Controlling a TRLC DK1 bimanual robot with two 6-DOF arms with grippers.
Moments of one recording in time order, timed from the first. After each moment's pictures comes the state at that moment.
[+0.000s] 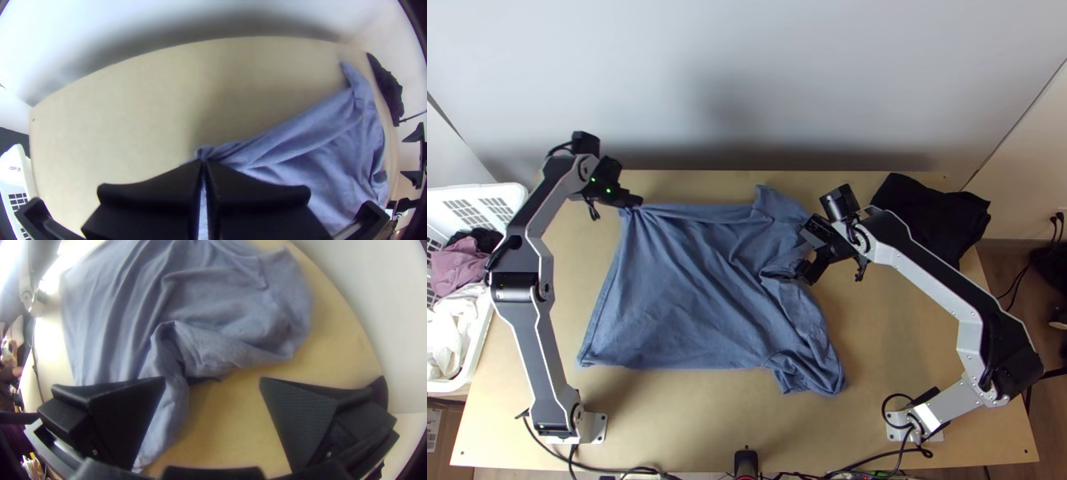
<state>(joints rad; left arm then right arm) 0.03 2.21 1.97 -0.86 0.17 0.25 0.50 1.67 1.36 -0.78 -0.16 -0.39</state>
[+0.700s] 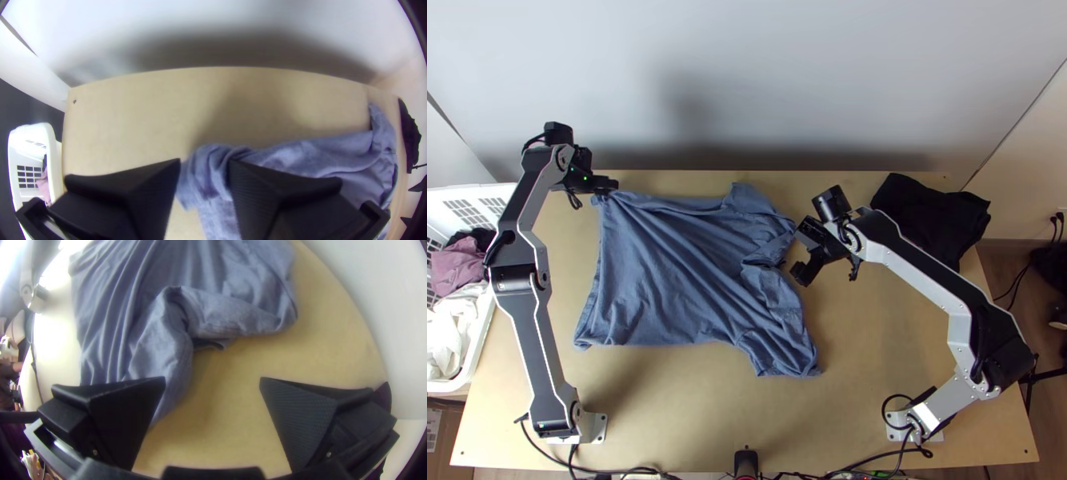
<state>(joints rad) 0.14 2.34 2.19 -0.90 0.06 0.16 0.52 1.72 1.38 -0.77 -0.16 -0.40</state>
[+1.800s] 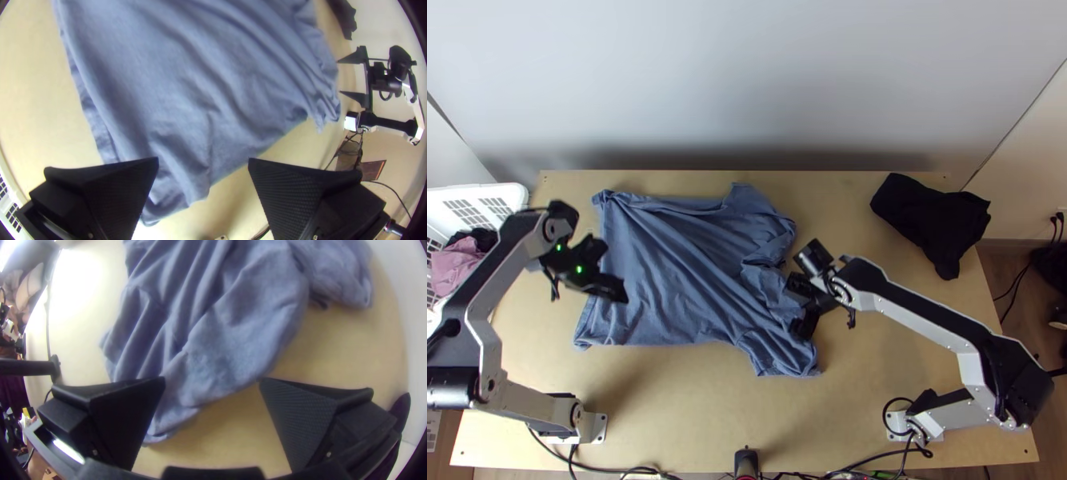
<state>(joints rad) 0.06 1.58 1.23 -1.27 0.34 0.42 0.72 1.57 1.08 -0.76 -0.16 -0.41</state>
